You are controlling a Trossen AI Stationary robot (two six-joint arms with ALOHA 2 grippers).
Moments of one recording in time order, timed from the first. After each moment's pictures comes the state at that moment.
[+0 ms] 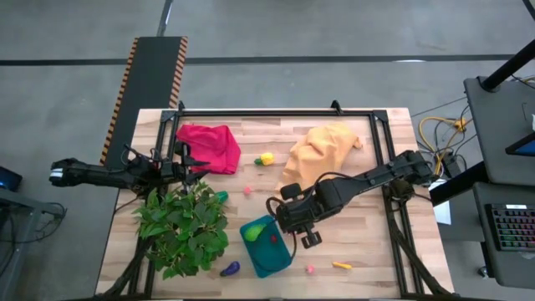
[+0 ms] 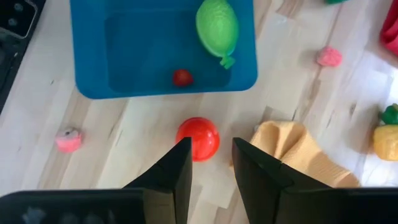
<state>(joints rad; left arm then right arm) -0.05 0.38 0.04 0.62 -0.14 0.25 0.36 1.87 1.78 -1.12 0.05 -0.05</state>
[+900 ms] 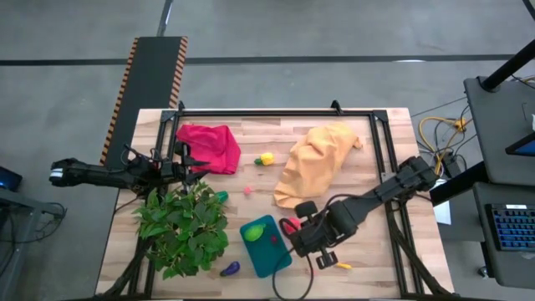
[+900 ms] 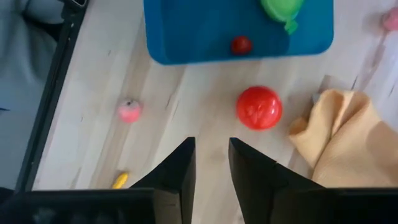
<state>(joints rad) -0.05 0.38 0.04 0.62 -0.14 0.25 0.51 1.87 1.78 -1.22 0.05 0.16</state>
